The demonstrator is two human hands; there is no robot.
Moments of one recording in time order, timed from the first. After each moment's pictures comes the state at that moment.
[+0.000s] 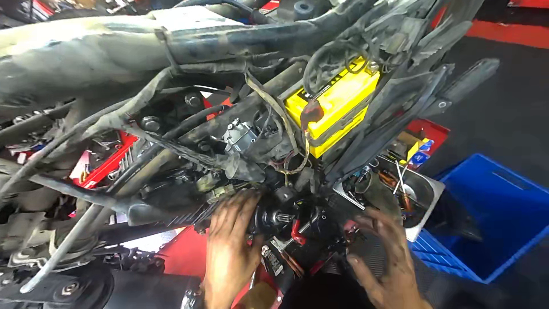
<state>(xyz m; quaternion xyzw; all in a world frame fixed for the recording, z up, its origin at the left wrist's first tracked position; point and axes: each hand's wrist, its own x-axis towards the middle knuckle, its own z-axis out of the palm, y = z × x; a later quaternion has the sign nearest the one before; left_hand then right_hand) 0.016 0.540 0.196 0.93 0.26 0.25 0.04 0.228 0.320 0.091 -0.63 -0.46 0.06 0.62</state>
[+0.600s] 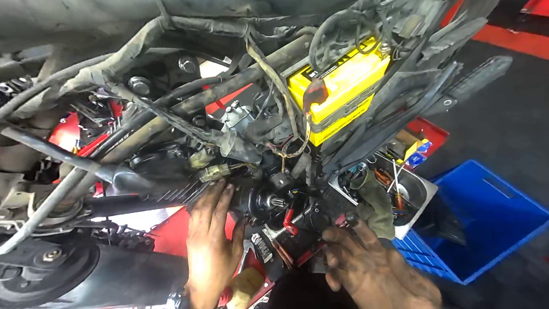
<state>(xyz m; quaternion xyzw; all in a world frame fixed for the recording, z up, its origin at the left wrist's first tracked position) -0.007 0.520 0.183 0.90 0.33 0.29 0.00 0.214 0.314 0.140 -0.05 -0.16 0.62 0.77</state>
